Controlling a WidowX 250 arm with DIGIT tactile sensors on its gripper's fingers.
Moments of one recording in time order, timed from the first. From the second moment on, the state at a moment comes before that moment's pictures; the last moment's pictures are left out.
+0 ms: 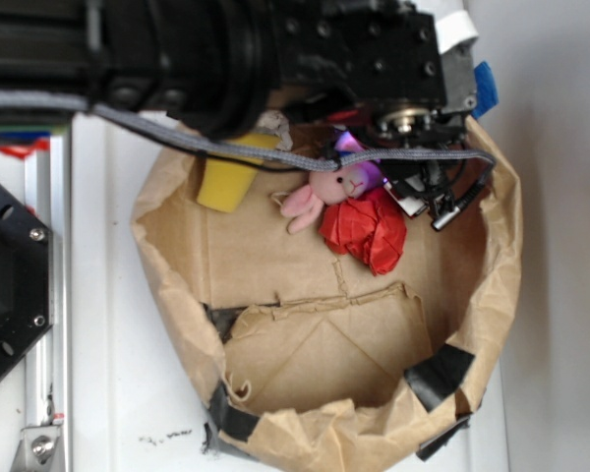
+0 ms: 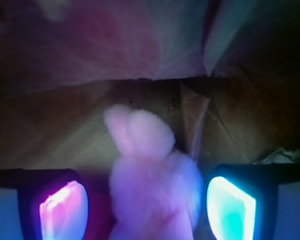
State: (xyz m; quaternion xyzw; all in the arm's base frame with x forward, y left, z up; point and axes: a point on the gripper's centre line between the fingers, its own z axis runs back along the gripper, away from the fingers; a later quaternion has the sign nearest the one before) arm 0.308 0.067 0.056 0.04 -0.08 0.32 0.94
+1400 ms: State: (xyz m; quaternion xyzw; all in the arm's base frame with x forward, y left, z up) arm 0.290 0.046 0.083 0.04 -0.07 0.24 0.97
